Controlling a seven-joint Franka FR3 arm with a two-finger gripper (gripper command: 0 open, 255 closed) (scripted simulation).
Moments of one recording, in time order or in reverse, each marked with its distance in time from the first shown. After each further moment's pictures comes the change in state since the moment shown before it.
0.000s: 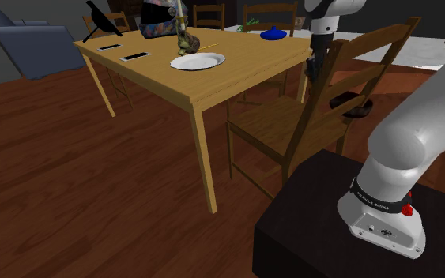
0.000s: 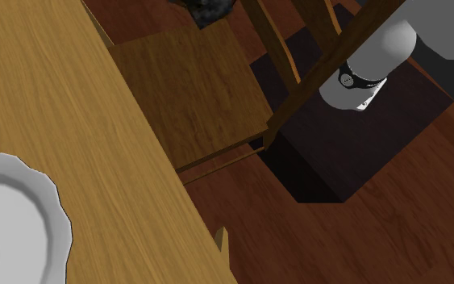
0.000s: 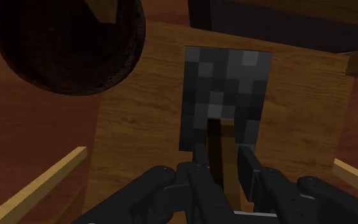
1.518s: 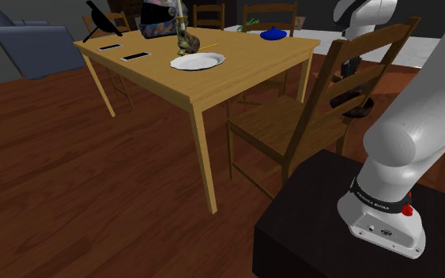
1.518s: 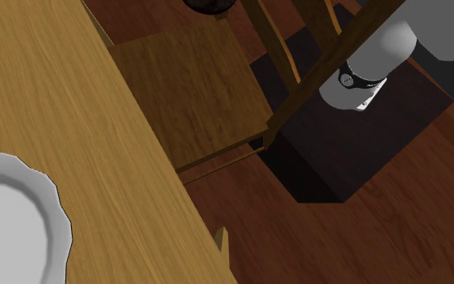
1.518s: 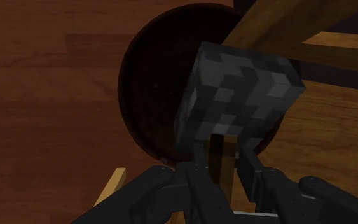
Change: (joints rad) arm -0.112 0.192 -0.235 0.084 0.031 0.121 -0.374
